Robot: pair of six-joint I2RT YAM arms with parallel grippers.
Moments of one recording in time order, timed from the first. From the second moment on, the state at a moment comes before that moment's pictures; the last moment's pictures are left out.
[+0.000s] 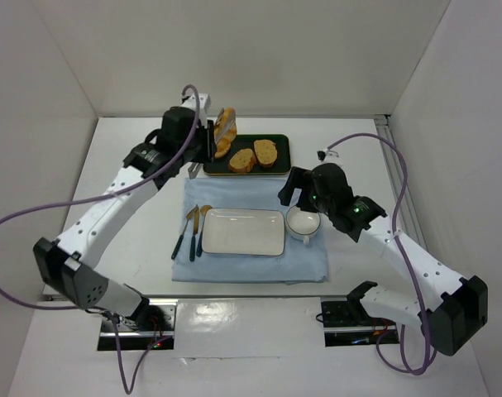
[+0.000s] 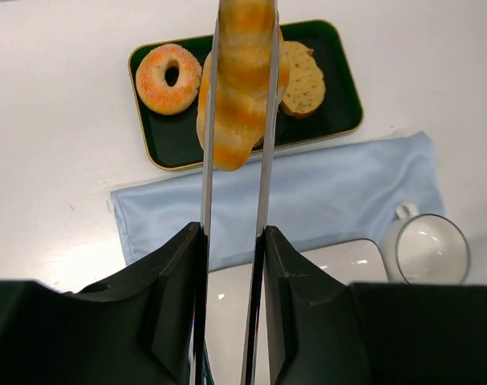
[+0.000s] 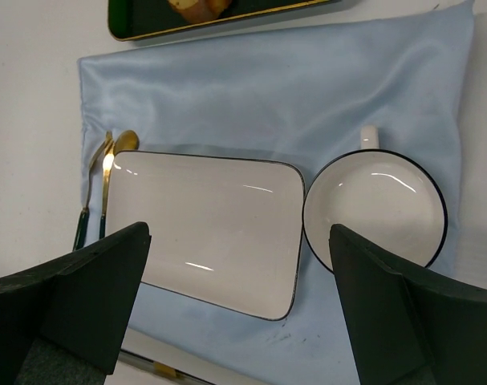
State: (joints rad) left arm -0.50 1.48 1.53 -0.59 -0.19 -0.26; right arm 0.56 1.07 0.91 -0.45 0.16 0.65
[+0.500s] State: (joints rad) left arm -0.65 1.02 1.25 -0.86 -0.18 -0.51; right arm 0.56 1.17 1.04 -0.42 0.20 0.59
